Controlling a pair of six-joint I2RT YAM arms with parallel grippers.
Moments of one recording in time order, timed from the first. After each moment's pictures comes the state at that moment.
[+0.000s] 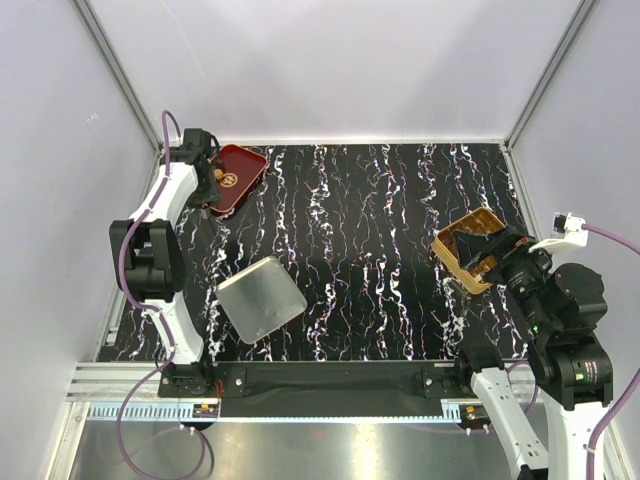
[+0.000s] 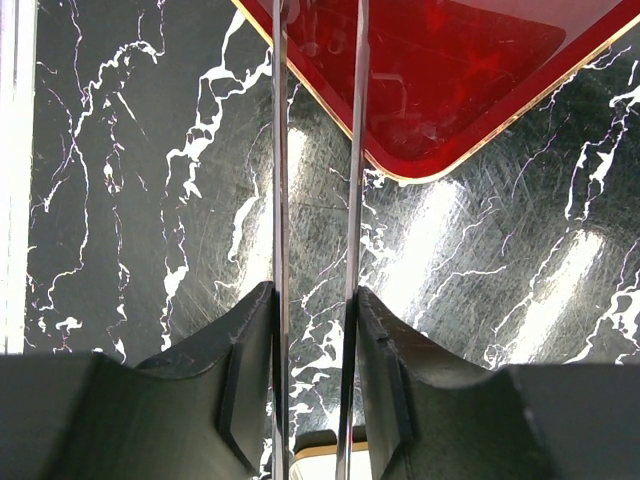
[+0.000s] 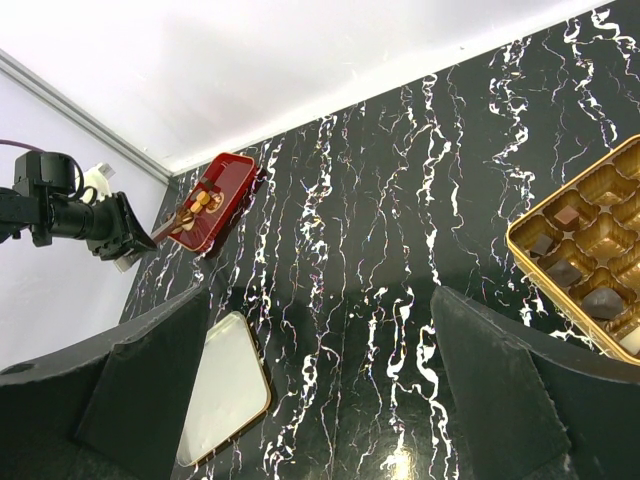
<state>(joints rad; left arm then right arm) -0.01 1.89 1.62 -0.82 -0.26 -0.26 0.11 0.47 1.10 -0.74 -0.10 0.54</state>
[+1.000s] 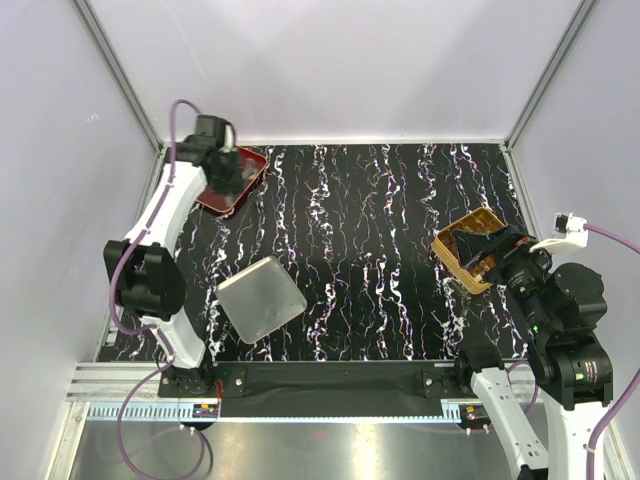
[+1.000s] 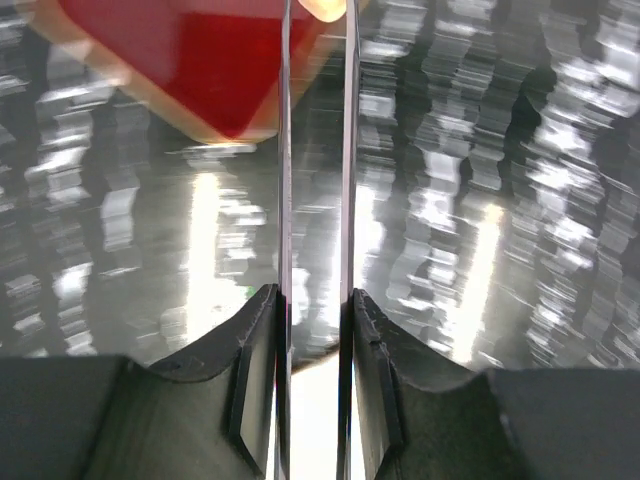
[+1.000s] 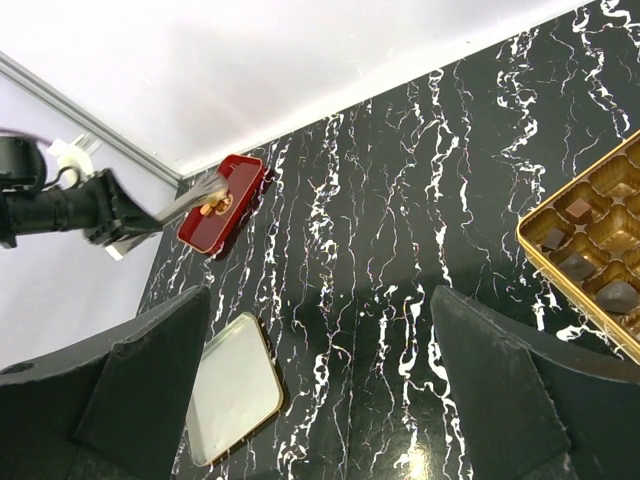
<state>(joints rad) -0.10 1.75 1.68 -0.89 -0.04 -0.27 0.11 0.47 1.10 -0.74 -0.10 0.57</state>
